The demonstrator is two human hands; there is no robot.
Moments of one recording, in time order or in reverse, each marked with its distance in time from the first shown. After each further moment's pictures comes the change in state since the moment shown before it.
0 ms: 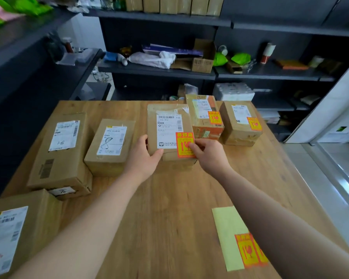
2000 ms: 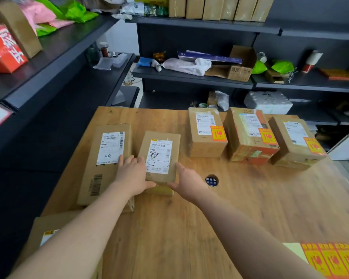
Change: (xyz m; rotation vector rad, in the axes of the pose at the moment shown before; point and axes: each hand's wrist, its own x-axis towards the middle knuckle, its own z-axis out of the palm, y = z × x) left_hand 0.077 -0.142 -0.105 0.953 -0.317 -0.013; right_hand 0.036 -0.075 0.184 -0.405 -0.400 -0.095
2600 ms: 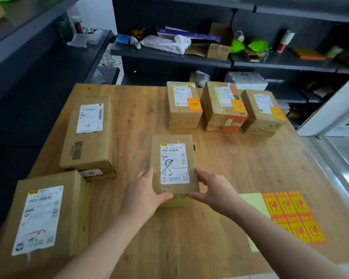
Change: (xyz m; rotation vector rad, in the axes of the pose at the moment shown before) left_hand -0.154 0.098 0.039 -0.695 0.234 0.011; right_hand -0.171 0.079 -0.021 0.187 0.019 0.055
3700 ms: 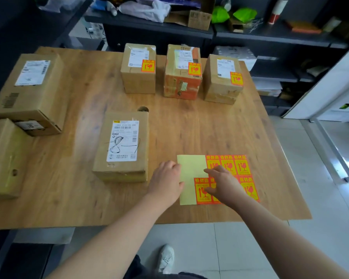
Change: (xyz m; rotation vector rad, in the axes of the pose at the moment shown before) left_hand -0.082 0.159 0.199 0.306 -0.269 0.194; right_hand -0.103 0.245 -0.042 -0.326 -0.059 0.093
